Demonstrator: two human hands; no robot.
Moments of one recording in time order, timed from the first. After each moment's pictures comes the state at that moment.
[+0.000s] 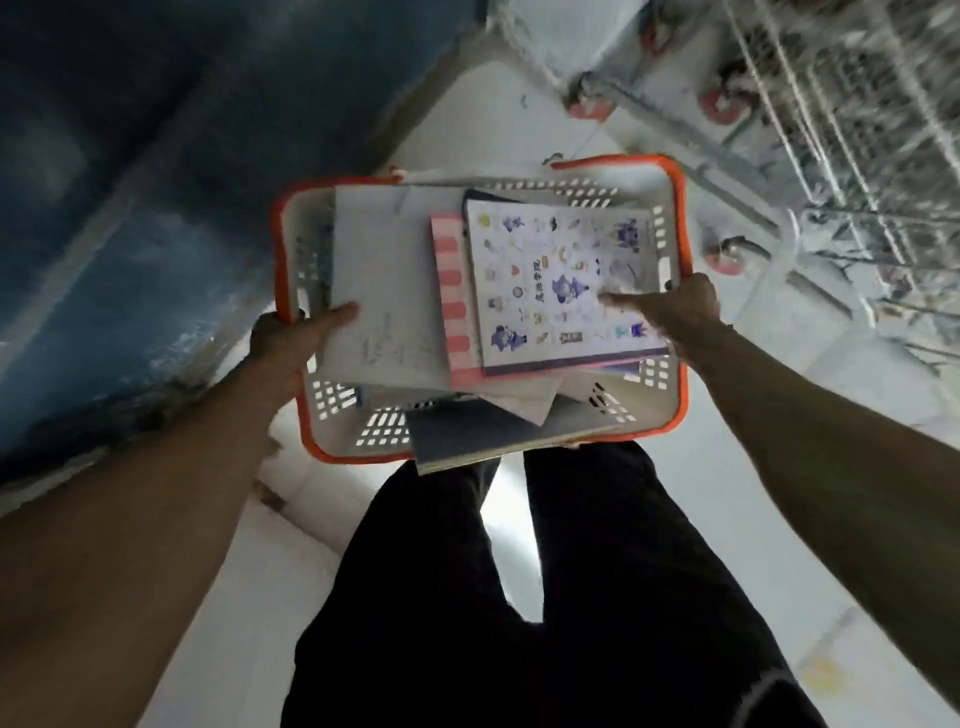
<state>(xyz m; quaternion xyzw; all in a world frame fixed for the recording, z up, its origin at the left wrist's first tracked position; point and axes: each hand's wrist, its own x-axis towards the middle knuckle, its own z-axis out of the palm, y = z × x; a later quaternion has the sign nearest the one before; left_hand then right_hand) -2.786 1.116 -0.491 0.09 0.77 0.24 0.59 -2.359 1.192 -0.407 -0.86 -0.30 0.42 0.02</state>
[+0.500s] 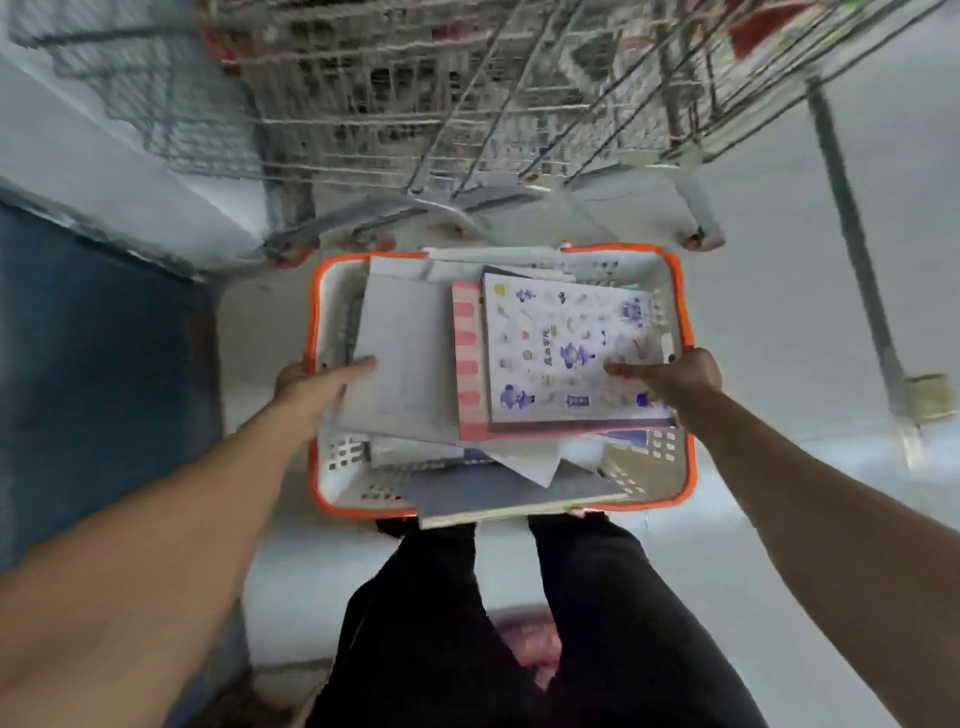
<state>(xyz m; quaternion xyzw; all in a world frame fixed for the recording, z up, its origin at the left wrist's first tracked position) -2.387 1.145 -0.352 0.45 0.67 -0.03 0.58 -2.088 0.845 -0.353 -0.89 0.10 0.37 0.24</state>
